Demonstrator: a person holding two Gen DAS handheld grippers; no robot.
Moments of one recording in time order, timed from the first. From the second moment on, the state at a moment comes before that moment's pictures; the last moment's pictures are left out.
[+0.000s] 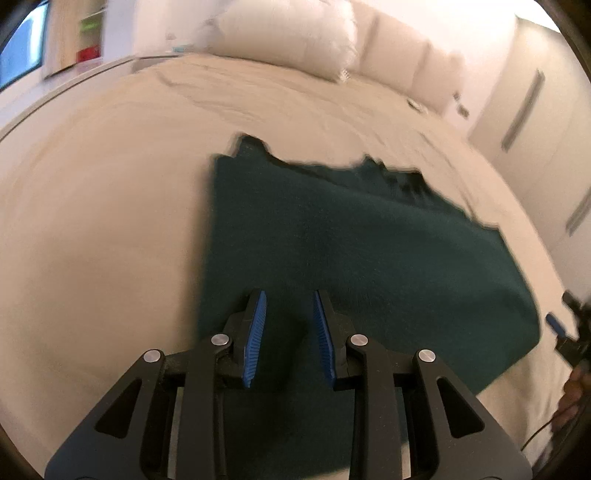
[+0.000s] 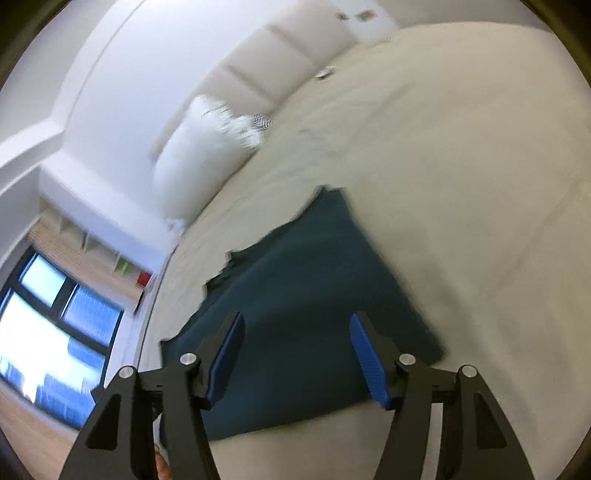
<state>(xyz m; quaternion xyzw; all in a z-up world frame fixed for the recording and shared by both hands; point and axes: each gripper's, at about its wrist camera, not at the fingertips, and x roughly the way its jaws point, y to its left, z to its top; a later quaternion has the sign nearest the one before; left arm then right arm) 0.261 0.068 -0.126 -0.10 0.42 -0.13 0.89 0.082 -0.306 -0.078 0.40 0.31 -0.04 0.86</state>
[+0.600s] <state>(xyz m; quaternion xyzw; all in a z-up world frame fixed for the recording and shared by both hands) 0.273 0.151 -0.152 -0.31 0.52 -0.19 0.77 0.135 -0.218 -0.080 0.38 0.35 0.14 0.84</state>
